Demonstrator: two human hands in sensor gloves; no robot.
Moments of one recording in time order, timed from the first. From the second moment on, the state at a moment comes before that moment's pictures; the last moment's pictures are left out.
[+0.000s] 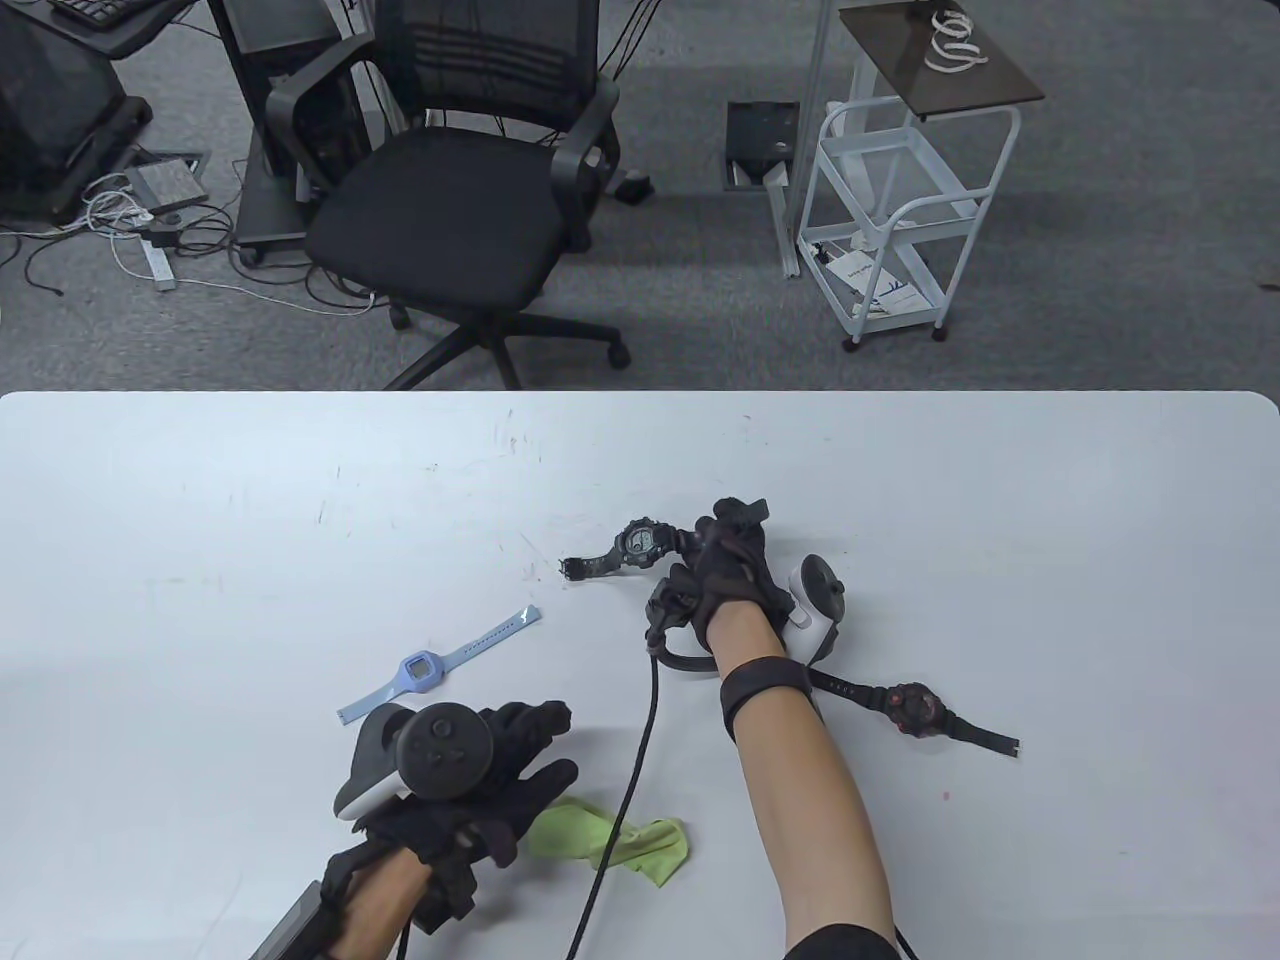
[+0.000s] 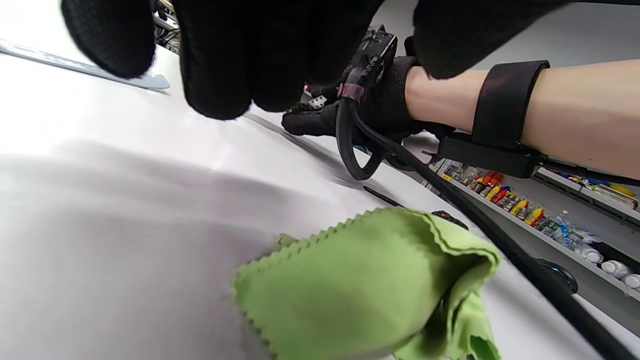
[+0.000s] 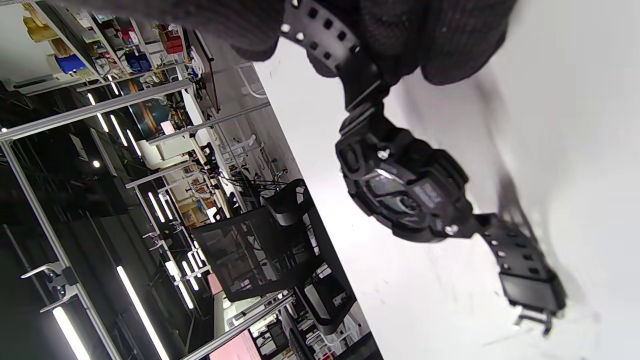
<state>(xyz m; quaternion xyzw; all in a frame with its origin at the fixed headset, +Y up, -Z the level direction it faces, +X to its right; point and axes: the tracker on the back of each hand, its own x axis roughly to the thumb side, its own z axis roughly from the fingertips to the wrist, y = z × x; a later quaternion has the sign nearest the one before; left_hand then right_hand) -0.189 -0.726 -0.263 -0.11 -0.26 0.24 0.93 0.099 -0.798 -0.428 -0.26 0.08 0.53 0.80</state>
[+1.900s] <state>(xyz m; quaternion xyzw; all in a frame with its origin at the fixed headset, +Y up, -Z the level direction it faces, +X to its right) -0.208 -0.720 -0.262 -0.08 -0.24 0.26 0.93 0.102 -0.698 -0.250 0.32 0.04 0.87 0.37</state>
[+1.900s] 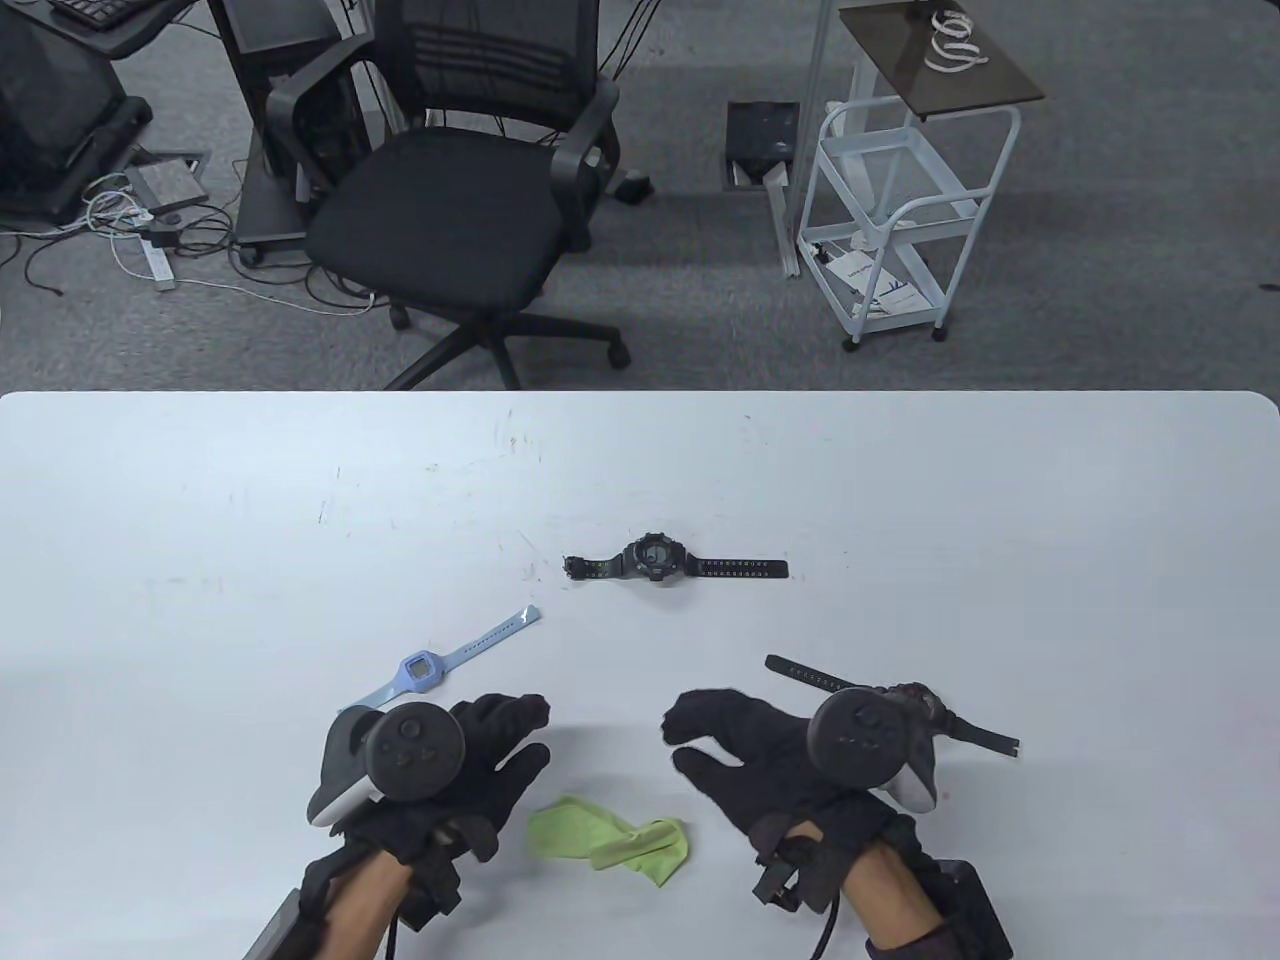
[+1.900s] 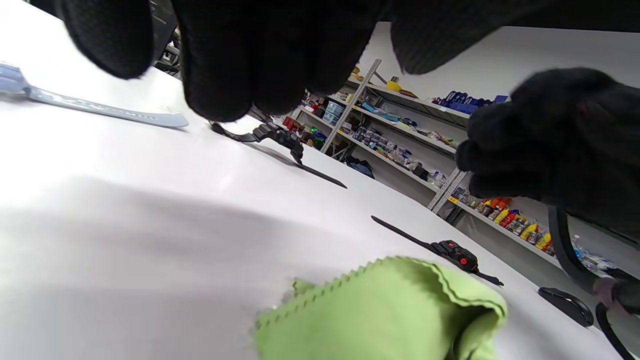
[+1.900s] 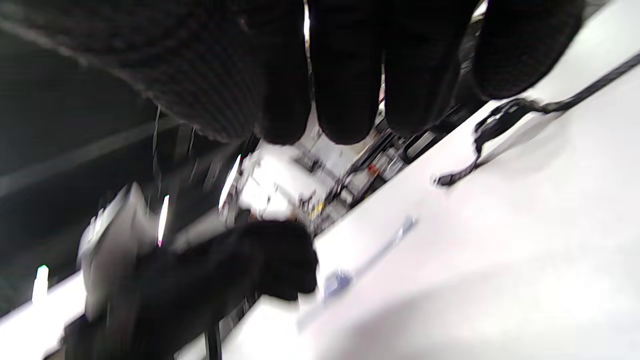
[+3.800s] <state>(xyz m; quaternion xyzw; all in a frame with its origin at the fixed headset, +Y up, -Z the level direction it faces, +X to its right) -0.294 -0.706 -0.279 0.02 -0.01 0.28 0.96 0.142 -0.726 -0.273 0.14 0.02 0.68 0.72</state>
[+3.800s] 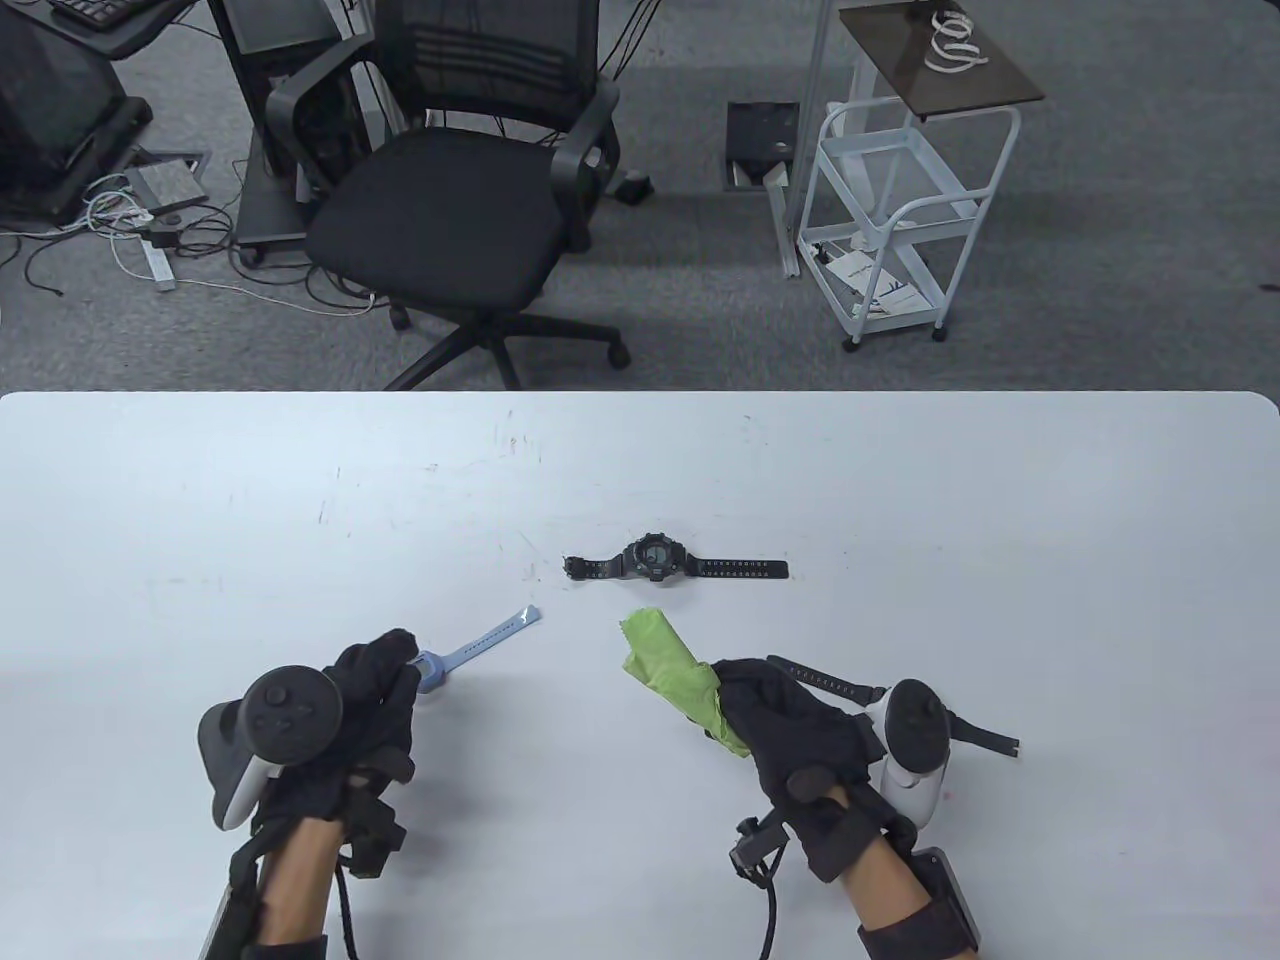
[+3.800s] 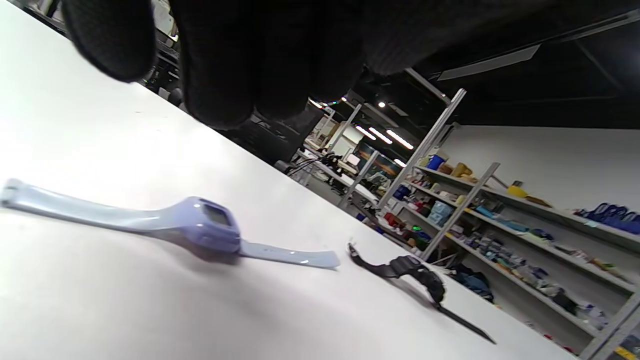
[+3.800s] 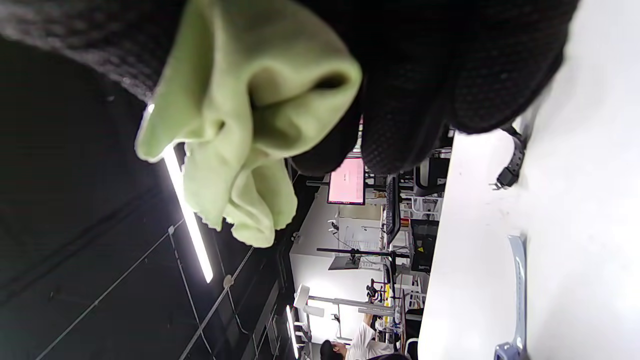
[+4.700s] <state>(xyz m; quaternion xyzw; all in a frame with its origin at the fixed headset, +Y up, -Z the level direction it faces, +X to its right) -0.288 -0.766 -0.317 -0.10 0.06 0.08 0.99 0.130 -0.730 -0.268 0.17 0.08 0.65 0.73</state>
